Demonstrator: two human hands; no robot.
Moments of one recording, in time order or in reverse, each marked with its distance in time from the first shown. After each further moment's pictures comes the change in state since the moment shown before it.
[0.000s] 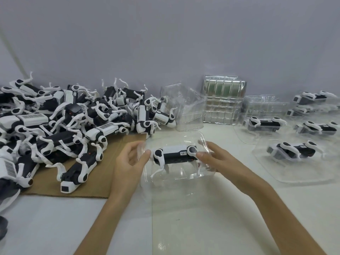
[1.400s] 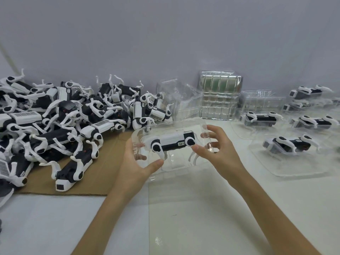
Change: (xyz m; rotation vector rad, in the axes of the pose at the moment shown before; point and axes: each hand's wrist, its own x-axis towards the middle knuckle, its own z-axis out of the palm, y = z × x) left_hand -0.005 -0.004 0.008 0.111 -0.155 -0.015; right_hand 0.010 0.012 0.010 0.086 0.394 -0.215
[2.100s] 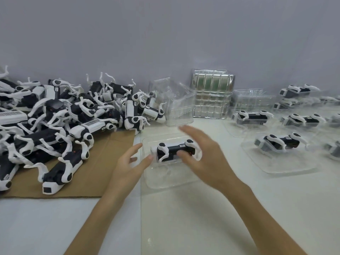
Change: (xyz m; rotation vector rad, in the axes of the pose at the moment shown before) left_hand -0.005 0.008 0.005 -0.034 -0.044 -0.191; right_hand -0.015 -0.016 0.010 -0.422 -0.094 -0.363
